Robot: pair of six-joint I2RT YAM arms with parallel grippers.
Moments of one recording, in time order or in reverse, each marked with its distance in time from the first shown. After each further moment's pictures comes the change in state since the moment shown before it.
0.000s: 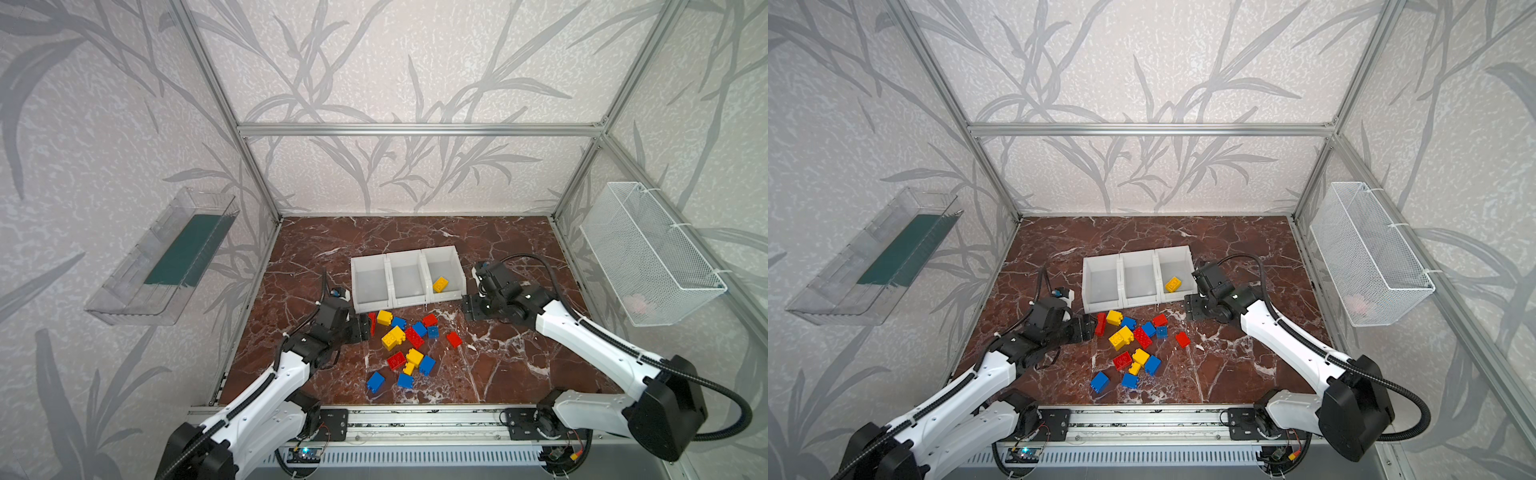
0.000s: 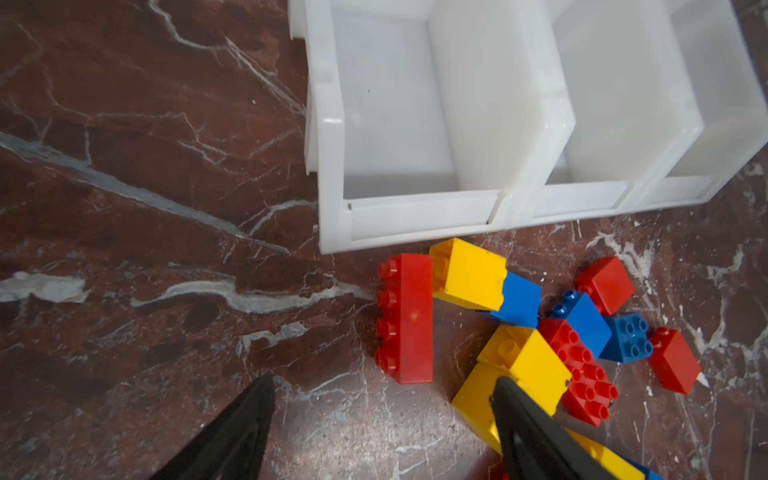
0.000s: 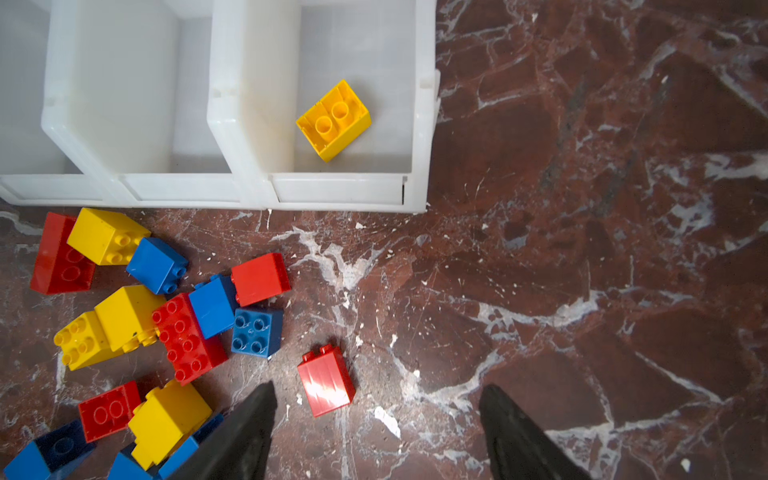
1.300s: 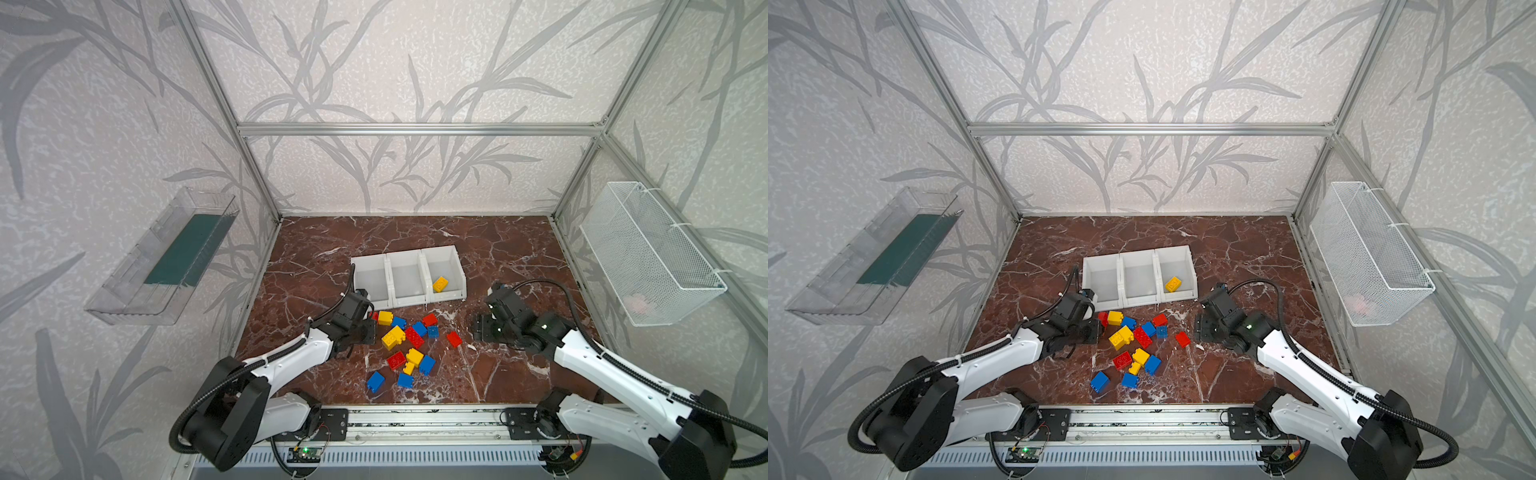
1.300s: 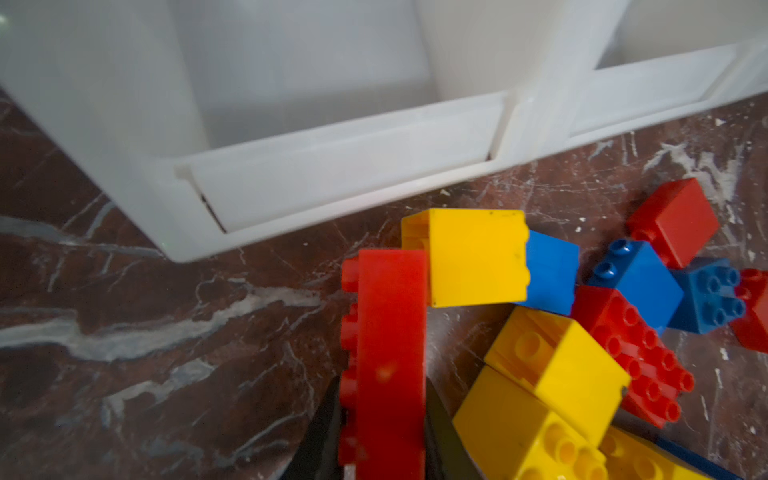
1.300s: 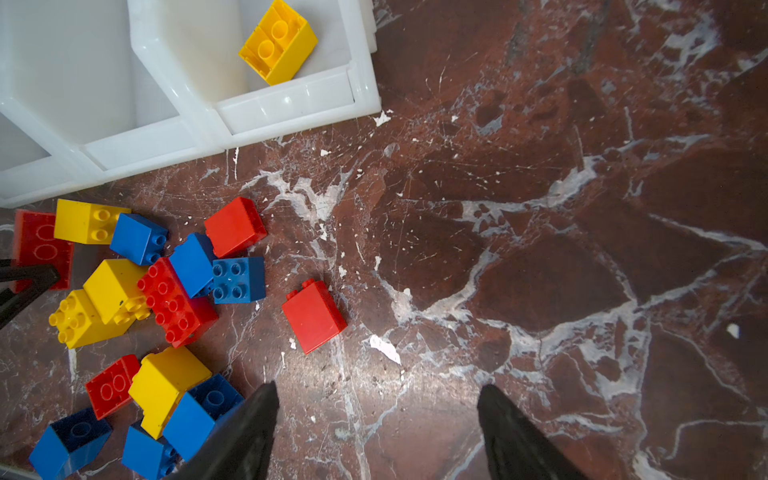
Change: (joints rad) left arm -0.095 0.267 0.054 0.084 0.050 0.060; right arm 0.079 -0.204 -0.182 -0.034 0.053 0.243
